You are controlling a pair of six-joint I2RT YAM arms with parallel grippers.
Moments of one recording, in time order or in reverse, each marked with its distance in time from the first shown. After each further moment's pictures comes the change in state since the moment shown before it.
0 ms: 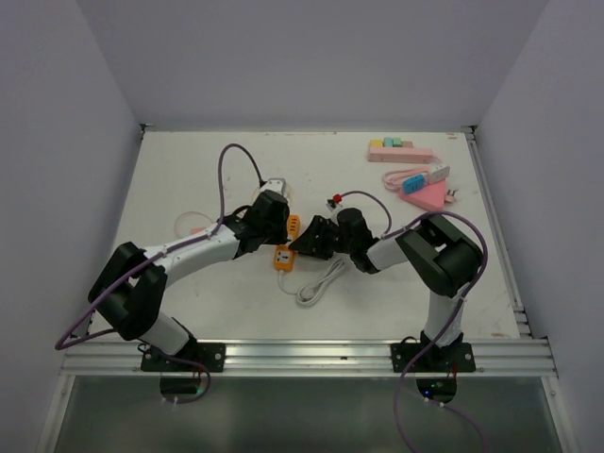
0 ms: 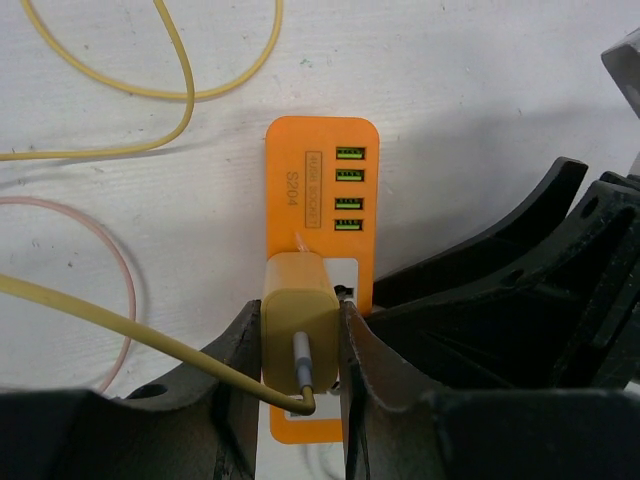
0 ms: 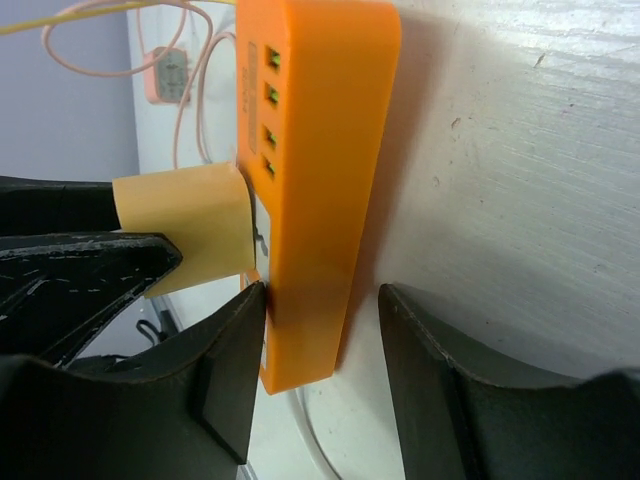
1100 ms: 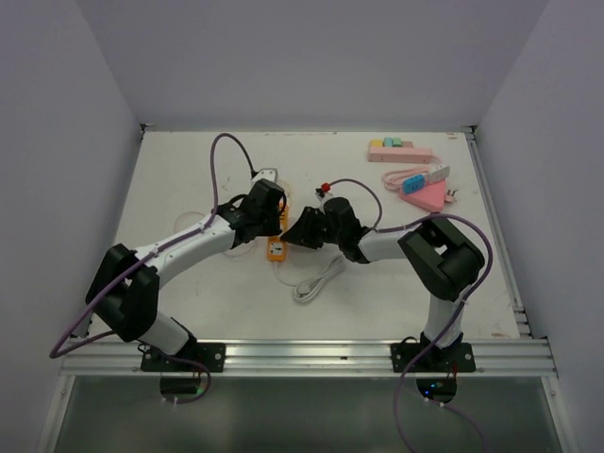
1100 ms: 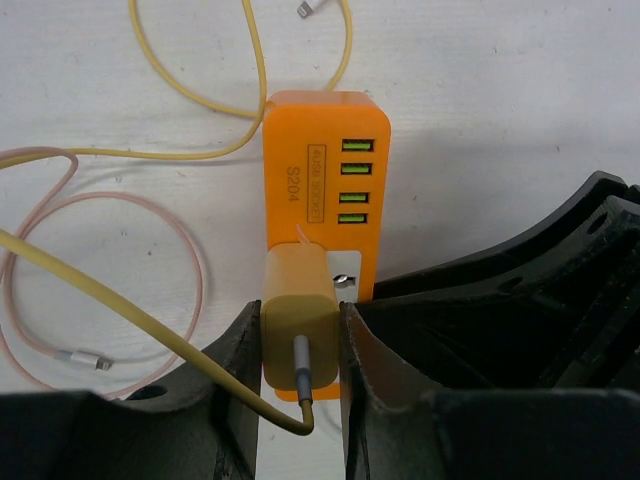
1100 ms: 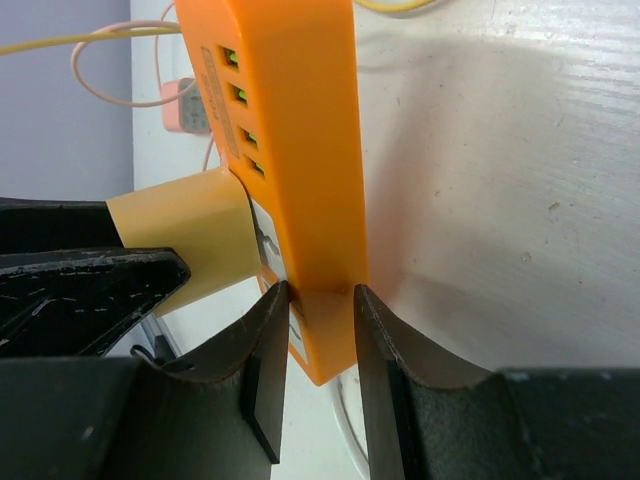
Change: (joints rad) left arm 0.035 -0.016 0.113 -0.168 -0.076 -0.008; right arm 0.042 -0.017 0.137 -0.174 0.085 -0.047
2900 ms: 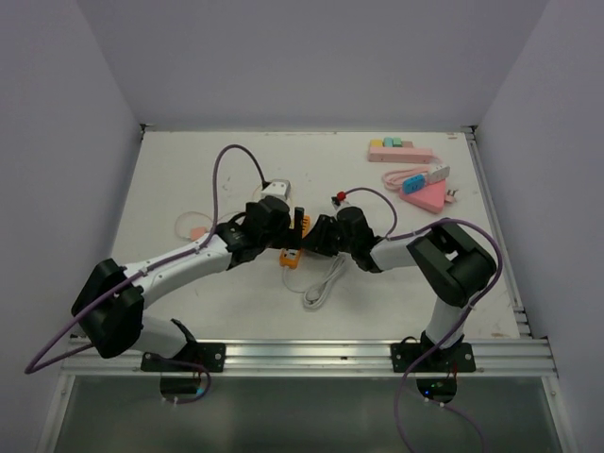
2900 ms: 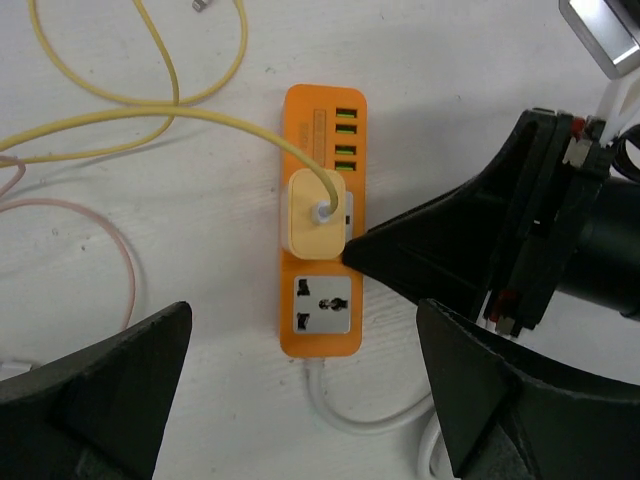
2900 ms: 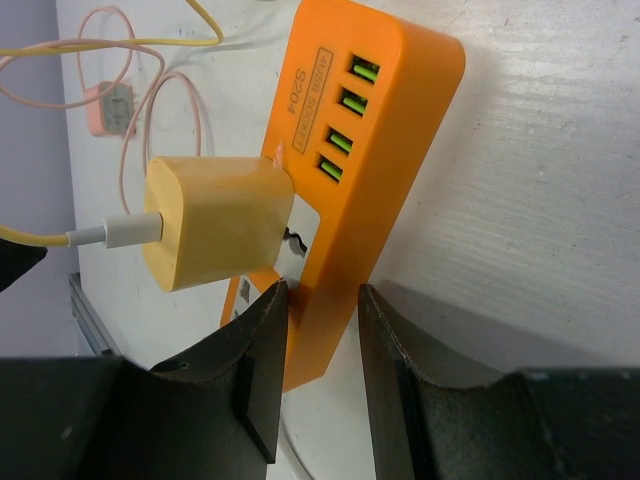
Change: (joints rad) left arm -0.122 -0.153 -0.153 0.120 0.014 0.039; right arm -0.028 -0.077 -0.138 0.030 0.064 -0.039
